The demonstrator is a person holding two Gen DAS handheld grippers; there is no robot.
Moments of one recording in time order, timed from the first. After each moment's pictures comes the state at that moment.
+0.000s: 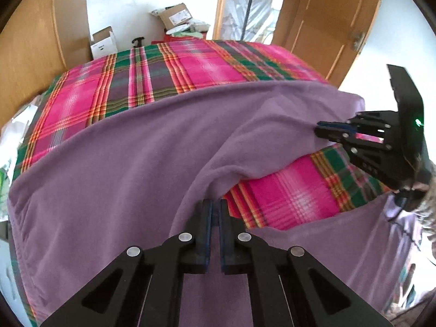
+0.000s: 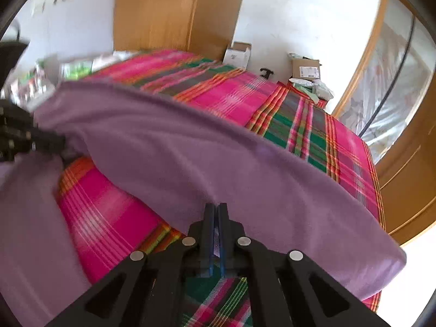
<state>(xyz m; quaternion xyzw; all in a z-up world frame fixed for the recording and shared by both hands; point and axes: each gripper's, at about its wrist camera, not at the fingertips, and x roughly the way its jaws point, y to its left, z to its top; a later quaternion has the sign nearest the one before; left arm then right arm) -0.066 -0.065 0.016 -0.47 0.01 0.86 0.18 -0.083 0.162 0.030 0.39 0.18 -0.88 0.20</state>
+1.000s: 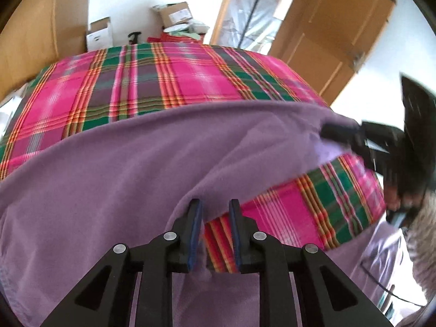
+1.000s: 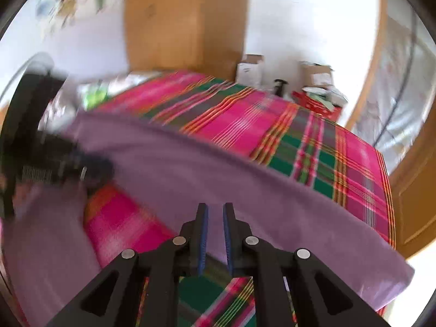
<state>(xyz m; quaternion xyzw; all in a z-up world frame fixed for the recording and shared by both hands) -0.111 -0.055 0.012 -0.48 -0.05 0.86 0.19 -0.089 0.167 0.052 0.38 0.16 -0.87 0.27</state>
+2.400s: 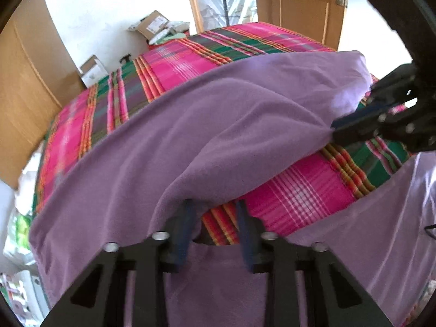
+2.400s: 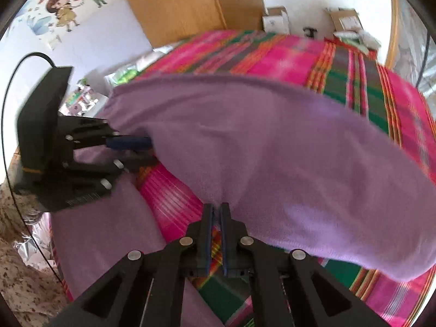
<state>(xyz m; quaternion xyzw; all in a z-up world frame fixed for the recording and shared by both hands) -0.070 -0.007 0.001 -0.47 0.16 0.85 0.17 -0.074 0.168 0.026 0.51 0.05 -0.79 0.33</state>
